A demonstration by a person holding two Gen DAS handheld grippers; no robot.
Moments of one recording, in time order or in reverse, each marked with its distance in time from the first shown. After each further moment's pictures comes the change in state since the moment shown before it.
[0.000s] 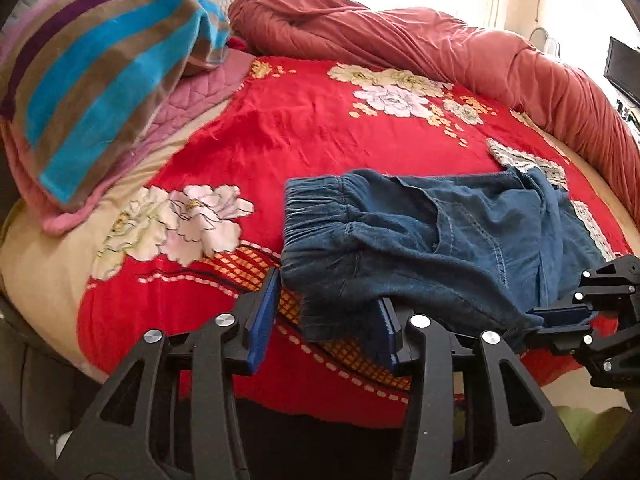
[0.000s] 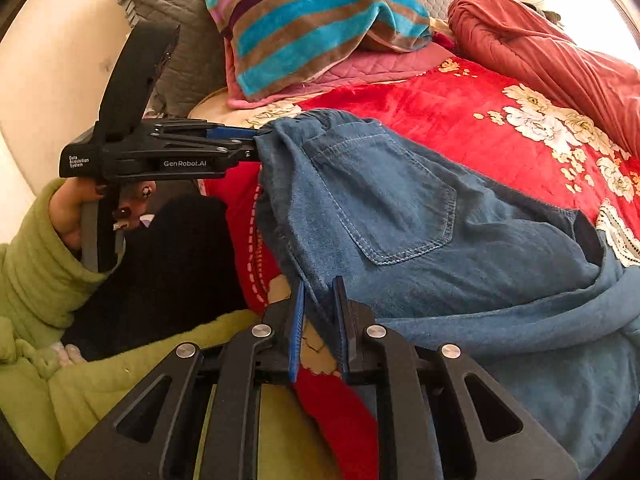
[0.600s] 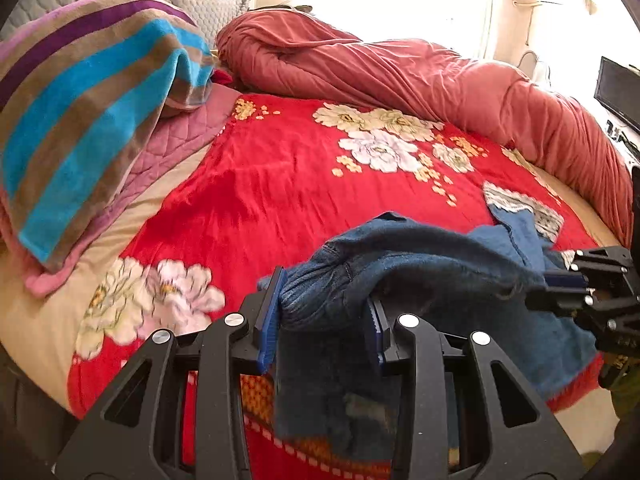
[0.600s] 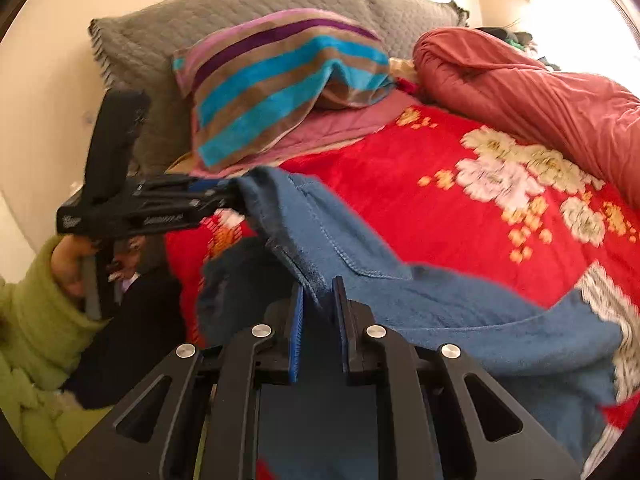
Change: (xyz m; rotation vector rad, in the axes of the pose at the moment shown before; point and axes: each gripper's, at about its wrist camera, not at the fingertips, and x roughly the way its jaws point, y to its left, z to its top) left arm 0.007 -0.012 0.053 -0.016 -0.089 -0.073; right arm -0.036 -0.055 0.045 0.019 -0.144 -0.057
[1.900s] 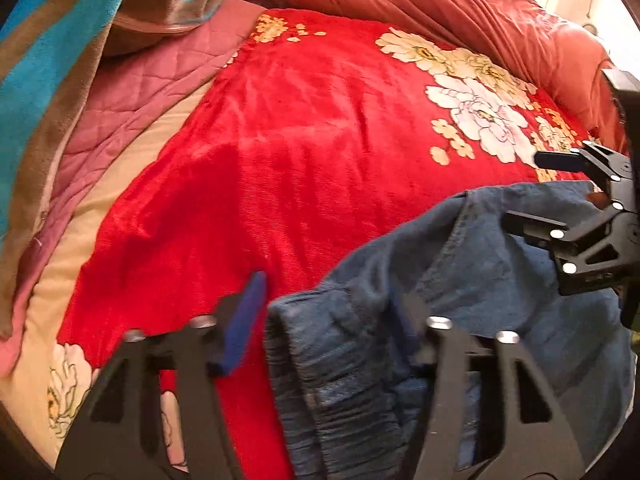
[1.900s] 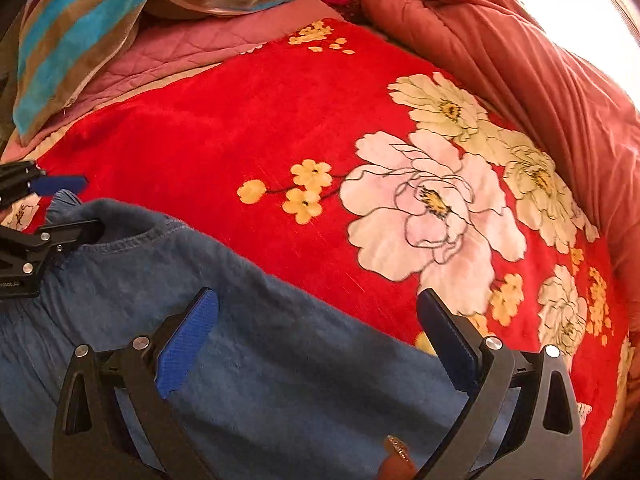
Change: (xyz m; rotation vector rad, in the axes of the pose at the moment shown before) left arm 0.171 0.049 0.067 -0.075 0.286 0.112; right arm 0.203 -0.172 0.106 -0.076 0.352 -0.305
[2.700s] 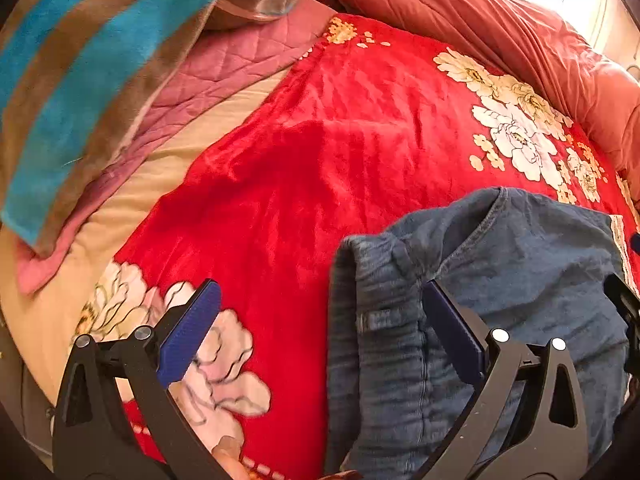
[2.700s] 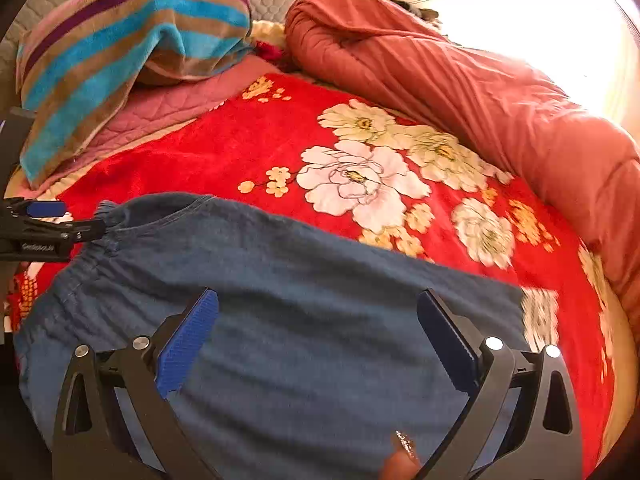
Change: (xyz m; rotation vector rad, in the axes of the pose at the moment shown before) left arm -0.035 0.020 -0.022 -0.172 0.005 0.123; right arm -0.094 0.013 -0.066 0.210 -0.161 -0.163
